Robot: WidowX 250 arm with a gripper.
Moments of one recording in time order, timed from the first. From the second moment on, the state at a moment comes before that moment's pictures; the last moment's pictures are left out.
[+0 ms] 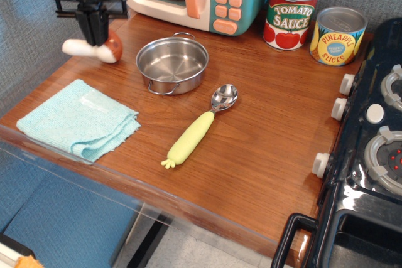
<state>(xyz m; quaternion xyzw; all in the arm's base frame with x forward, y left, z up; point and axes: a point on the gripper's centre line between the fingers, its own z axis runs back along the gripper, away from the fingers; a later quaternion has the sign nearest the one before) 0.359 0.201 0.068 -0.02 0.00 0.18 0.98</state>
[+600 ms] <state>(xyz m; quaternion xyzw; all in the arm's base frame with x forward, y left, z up) 0.329 0.121 0.102 -0.05 -0.02 0.09 0.99</state>
